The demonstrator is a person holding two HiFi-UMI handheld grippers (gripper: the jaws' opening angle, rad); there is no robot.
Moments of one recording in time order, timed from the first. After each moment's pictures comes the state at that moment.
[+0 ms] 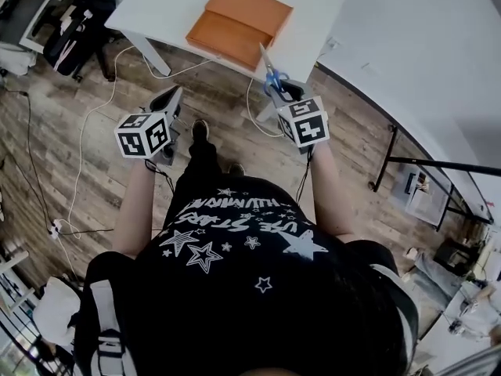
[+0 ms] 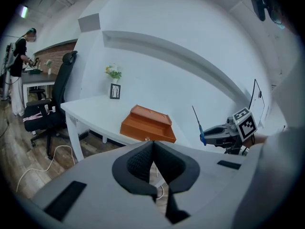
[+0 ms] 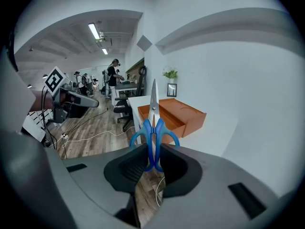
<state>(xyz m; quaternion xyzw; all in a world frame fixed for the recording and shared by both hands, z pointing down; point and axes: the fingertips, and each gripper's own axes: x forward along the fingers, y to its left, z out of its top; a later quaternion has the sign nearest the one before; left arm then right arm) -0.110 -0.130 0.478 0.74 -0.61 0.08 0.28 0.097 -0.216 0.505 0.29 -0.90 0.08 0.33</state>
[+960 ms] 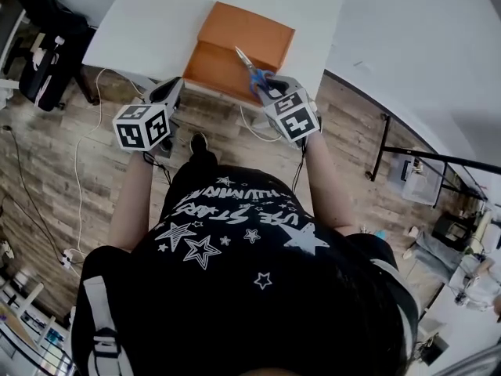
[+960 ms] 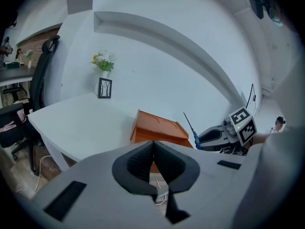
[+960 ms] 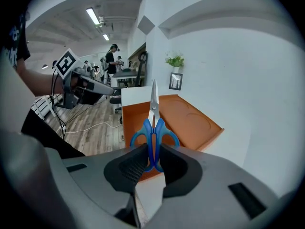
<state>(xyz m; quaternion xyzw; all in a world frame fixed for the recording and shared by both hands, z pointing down) -0.204 -0.328 0.486 0.78 -0.54 0.09 0.29 -0.022 -0.361 0.524 0.27 -0.87 0.08 0.40</state>
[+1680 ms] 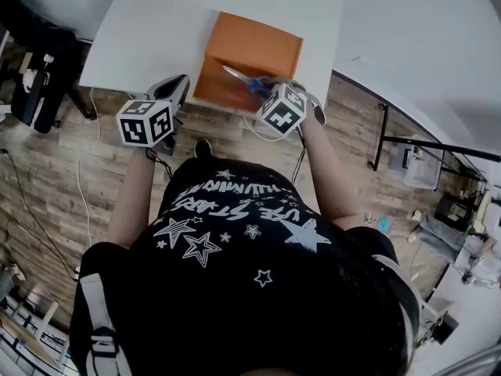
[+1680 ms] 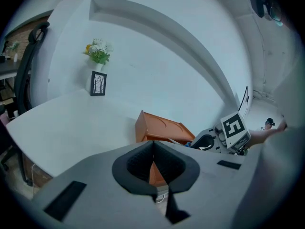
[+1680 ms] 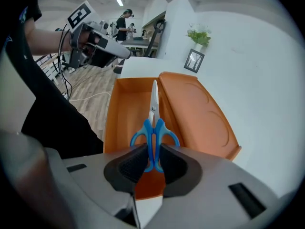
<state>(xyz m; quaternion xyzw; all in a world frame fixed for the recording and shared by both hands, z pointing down) -0.260 -0.406 0.500 0.81 -0.48 0.10 0.31 -0.078 -0.409 0.574 0.20 -0.80 0.01 0.56</state>
